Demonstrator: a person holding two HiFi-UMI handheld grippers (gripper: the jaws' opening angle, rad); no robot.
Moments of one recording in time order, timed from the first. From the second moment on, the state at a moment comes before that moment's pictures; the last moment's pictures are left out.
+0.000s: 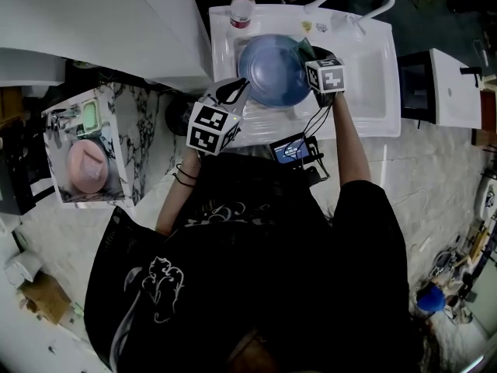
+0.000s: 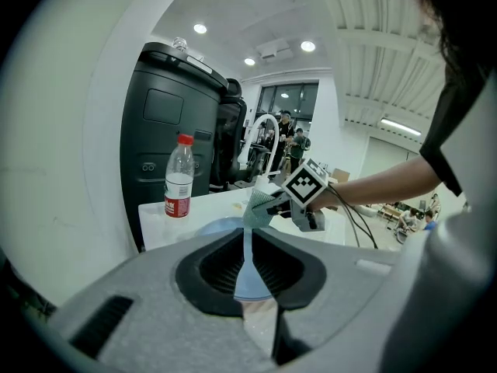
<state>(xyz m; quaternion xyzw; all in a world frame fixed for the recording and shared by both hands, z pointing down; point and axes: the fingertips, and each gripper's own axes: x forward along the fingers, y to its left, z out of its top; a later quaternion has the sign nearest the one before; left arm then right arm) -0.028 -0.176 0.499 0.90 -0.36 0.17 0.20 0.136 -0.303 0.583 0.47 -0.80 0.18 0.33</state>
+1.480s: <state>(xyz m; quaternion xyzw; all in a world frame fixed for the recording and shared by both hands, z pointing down) -0.003 -0.165 0.498 0.88 -0.39 0.16 0.20 0.038 -0.175 0.593 0.31 -0.85 0.29 0.30</state>
